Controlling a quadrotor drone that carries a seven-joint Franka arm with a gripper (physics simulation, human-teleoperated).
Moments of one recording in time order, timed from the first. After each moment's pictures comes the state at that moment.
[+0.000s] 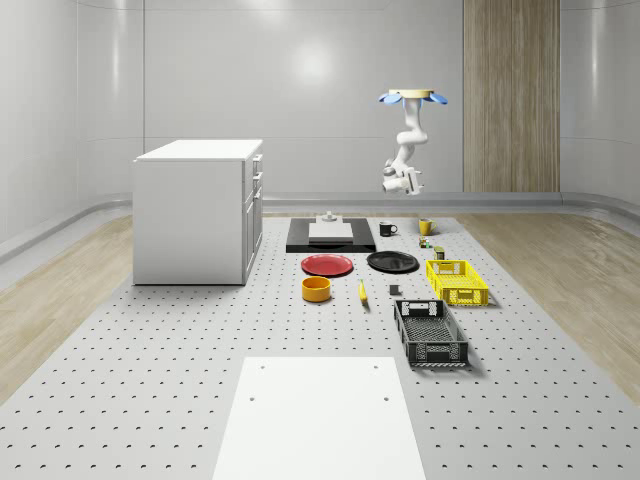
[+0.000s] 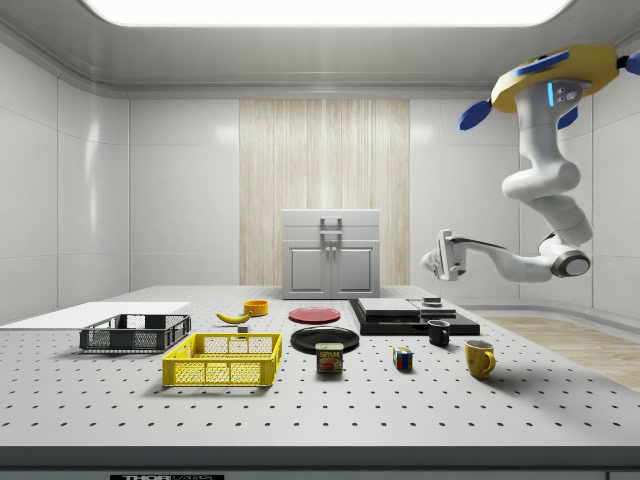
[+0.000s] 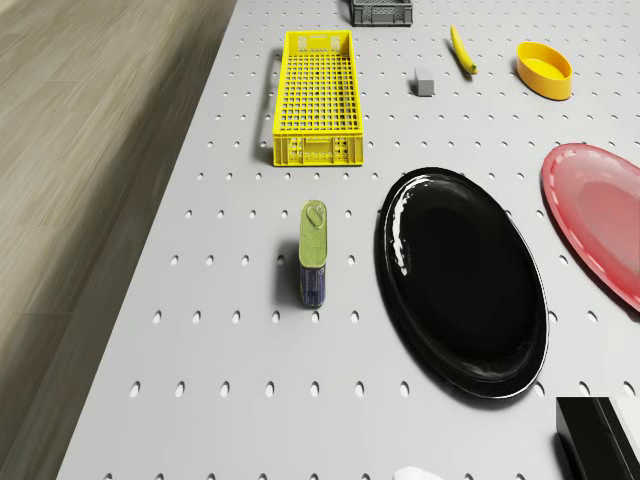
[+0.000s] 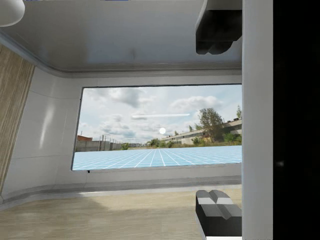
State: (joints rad) arm -0.27 -0.81 0.70 -2.43 -1.05 1.43 0.99
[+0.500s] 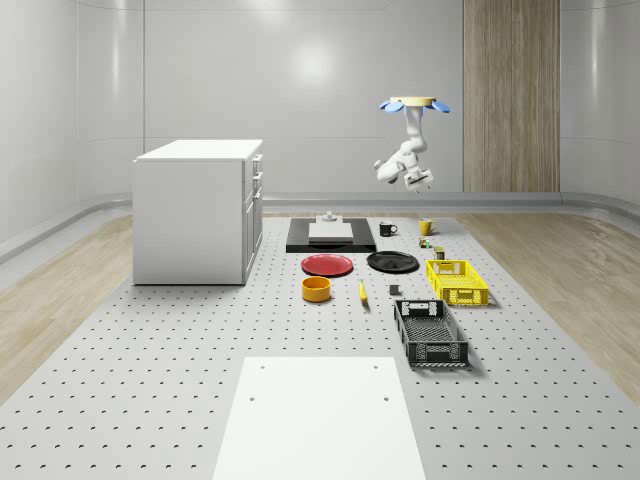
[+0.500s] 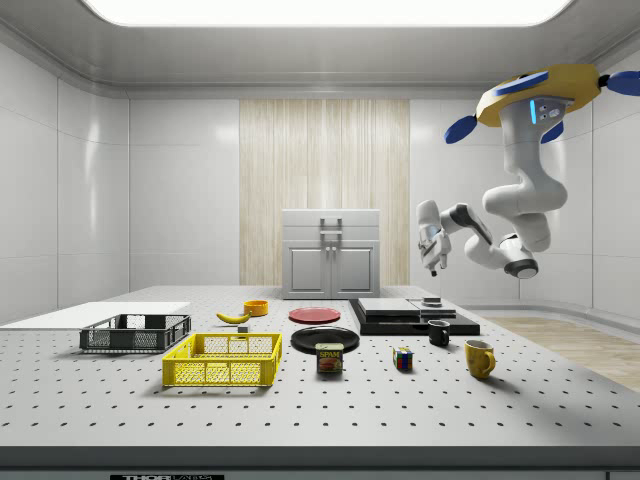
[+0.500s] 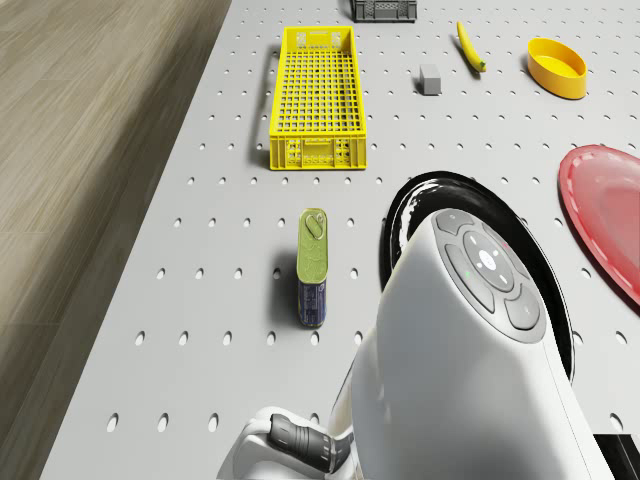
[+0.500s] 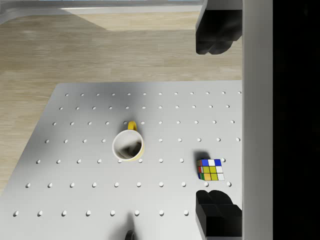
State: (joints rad) arm -0.76 -0.94 1.12 -2.85 -1.86 1.25 1.38
